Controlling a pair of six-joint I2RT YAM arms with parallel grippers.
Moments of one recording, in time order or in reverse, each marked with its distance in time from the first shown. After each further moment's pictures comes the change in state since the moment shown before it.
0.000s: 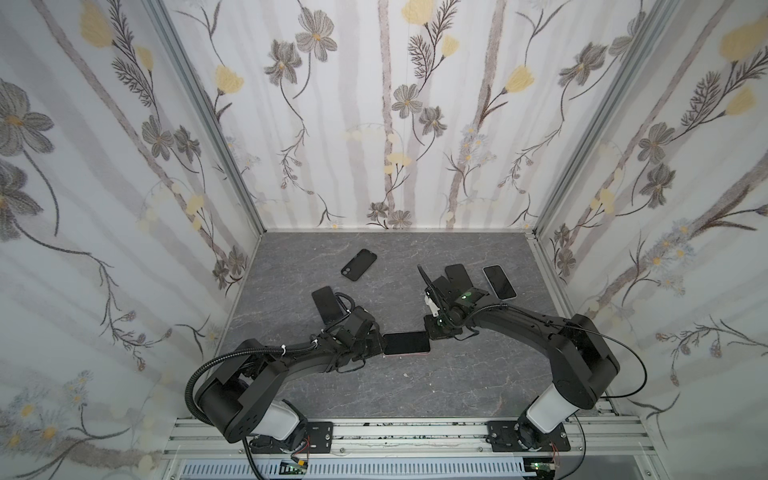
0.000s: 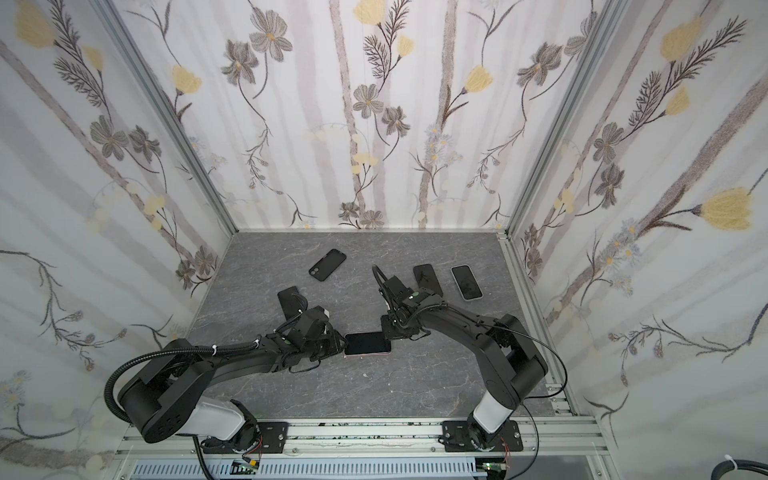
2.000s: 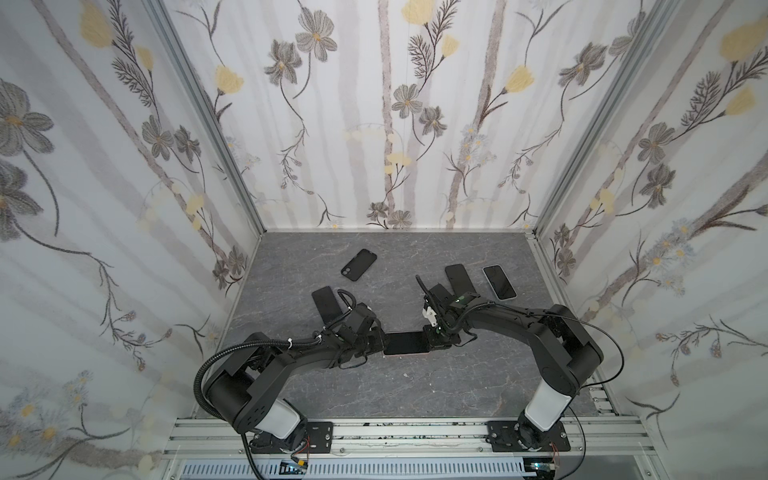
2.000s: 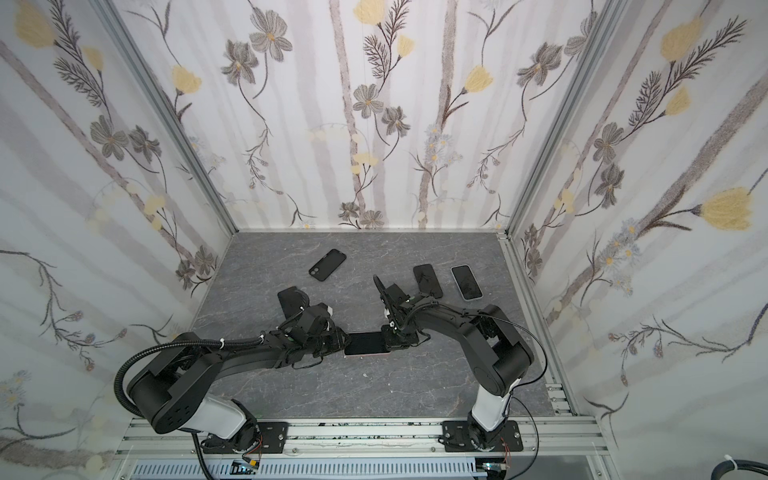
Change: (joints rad) left arm 0.005 0.066 0.020 0.055 0.035 0.024; right arm -0.016 0.138 -0.078 0.030 -0.121 -0.034
